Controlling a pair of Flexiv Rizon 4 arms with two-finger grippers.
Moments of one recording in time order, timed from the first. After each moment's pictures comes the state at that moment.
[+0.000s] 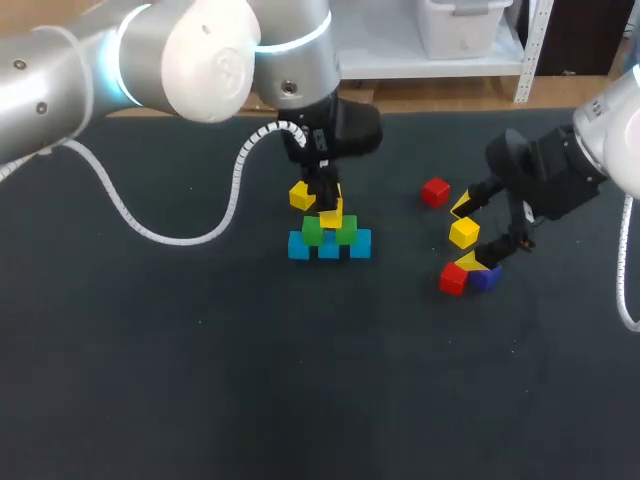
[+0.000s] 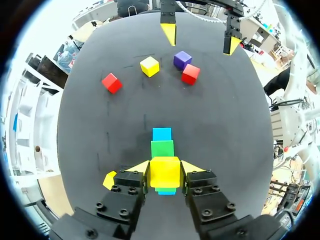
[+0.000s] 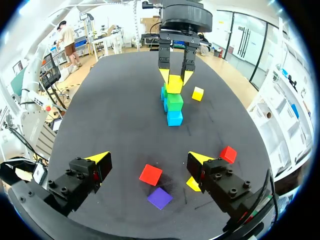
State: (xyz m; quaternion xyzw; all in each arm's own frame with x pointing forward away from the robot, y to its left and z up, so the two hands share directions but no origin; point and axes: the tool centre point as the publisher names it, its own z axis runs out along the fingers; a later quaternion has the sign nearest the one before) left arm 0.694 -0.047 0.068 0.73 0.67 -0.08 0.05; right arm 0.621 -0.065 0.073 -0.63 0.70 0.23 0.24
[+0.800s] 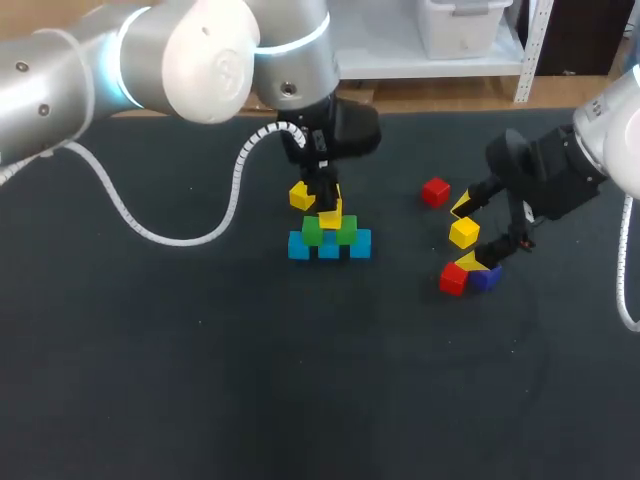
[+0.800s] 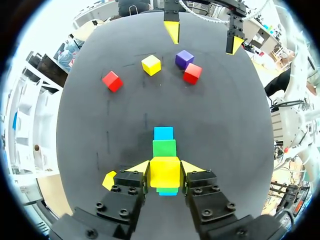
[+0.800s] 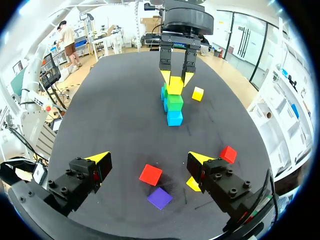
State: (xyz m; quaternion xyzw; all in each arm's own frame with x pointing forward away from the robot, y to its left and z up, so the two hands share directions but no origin) left arm 0.697 -0.046 0.064 0.73 0.68 -0.08 0.05; right arm 0.621 -0.065 0.073 -0.63 0.70 0.23 0.24
